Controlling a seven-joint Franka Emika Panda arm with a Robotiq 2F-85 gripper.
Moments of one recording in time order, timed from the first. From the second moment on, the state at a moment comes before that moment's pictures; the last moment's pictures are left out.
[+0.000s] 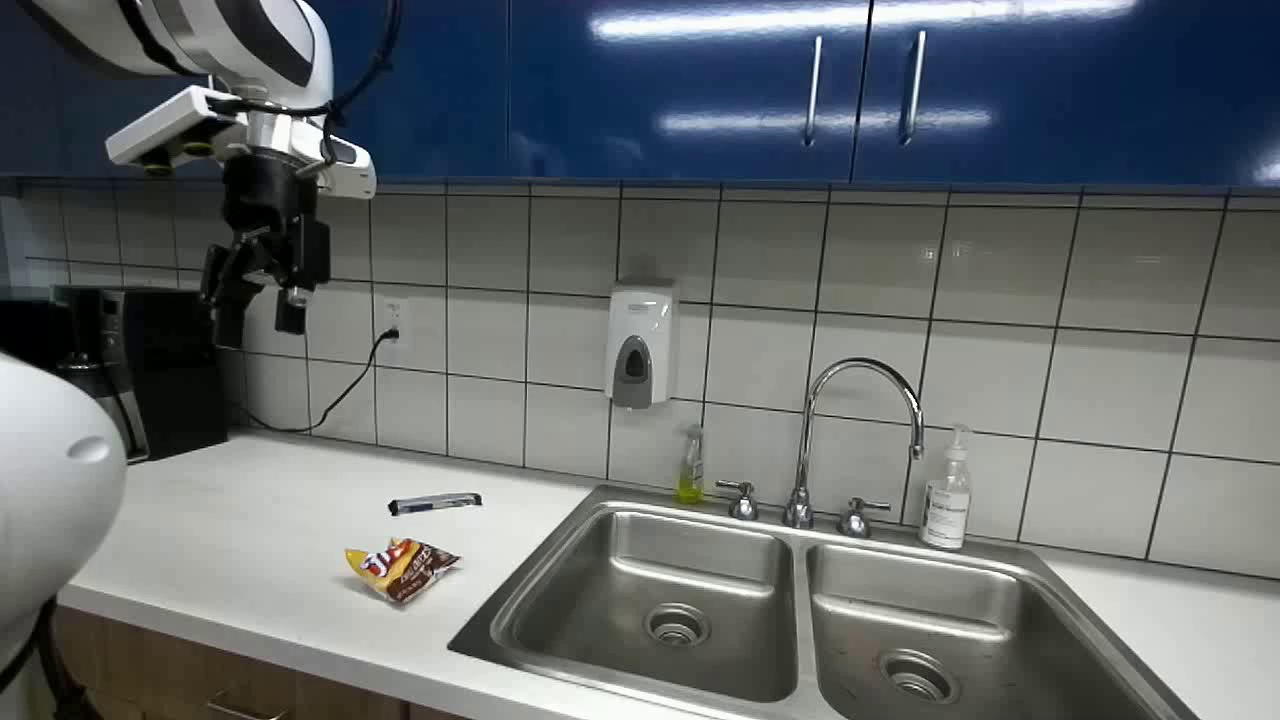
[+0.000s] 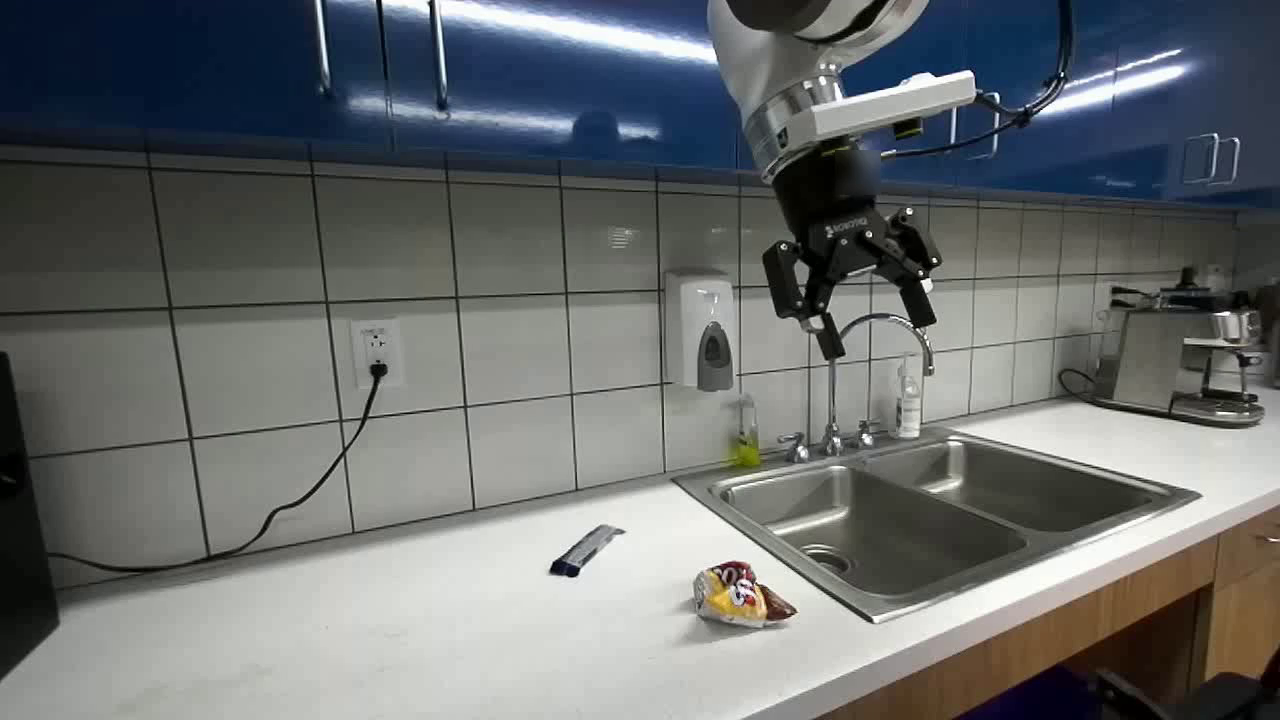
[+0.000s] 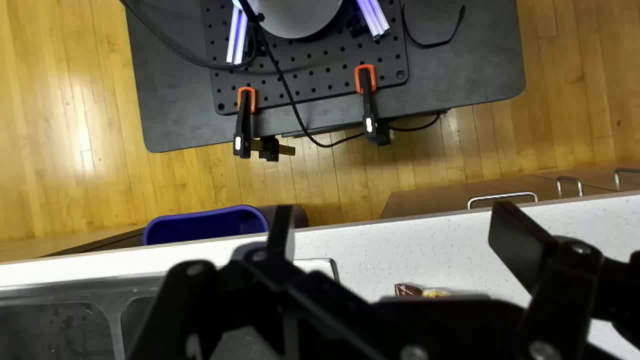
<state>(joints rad) 0.06 -0.51 0.30 -2.33 0.05 1.49 0.39</state>
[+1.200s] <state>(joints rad) 0.11 -0.42 0.29 -2.34 0.04 1.63 0.34</state>
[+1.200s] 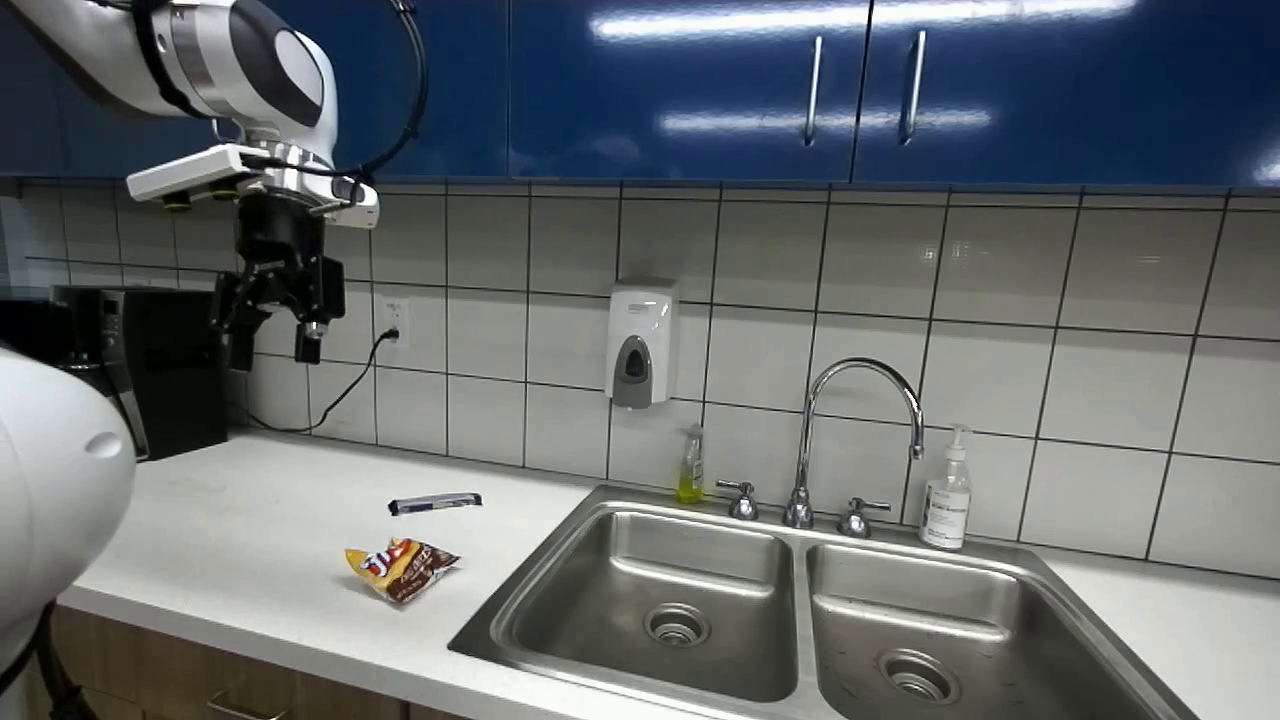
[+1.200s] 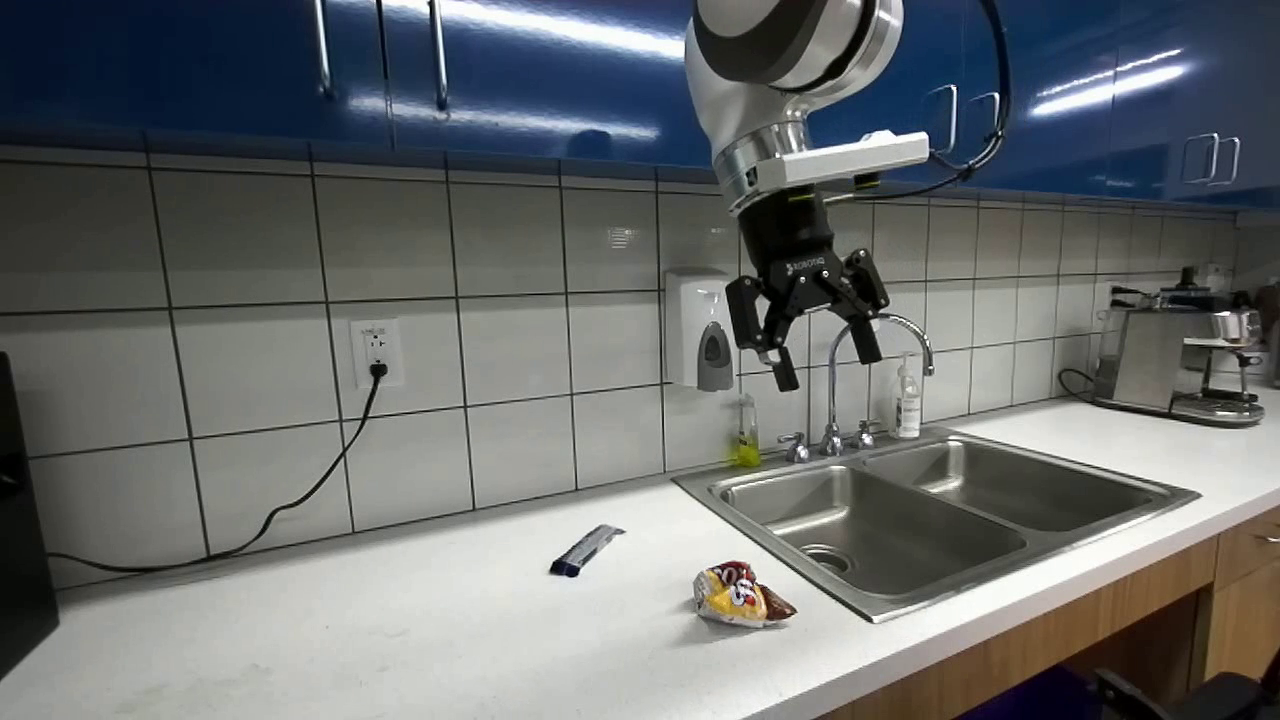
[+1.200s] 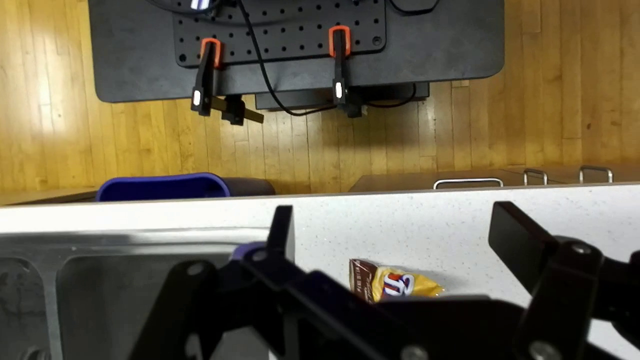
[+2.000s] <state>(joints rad) 0.15 -0.27 0.20 -2.41 0.04 1.98 0.06</state>
